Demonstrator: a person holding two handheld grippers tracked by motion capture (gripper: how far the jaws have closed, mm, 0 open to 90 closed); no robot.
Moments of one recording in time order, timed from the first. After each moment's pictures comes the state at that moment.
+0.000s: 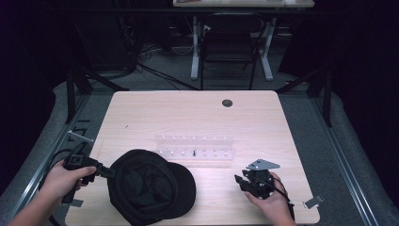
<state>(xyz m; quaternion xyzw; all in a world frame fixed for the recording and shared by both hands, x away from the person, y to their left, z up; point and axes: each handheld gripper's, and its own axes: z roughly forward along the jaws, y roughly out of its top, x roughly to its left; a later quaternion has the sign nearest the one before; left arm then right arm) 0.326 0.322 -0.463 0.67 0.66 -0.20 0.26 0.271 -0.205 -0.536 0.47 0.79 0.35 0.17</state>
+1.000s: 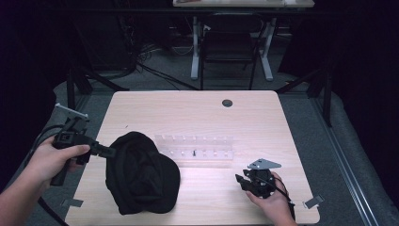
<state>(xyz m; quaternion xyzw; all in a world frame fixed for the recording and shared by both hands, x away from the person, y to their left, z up) 0.330 0.299 -0.369 0.69 0.63 -0.20 0.31 0.272 -0.208 -0.537 0.48 0.79 0.35 0.16</state>
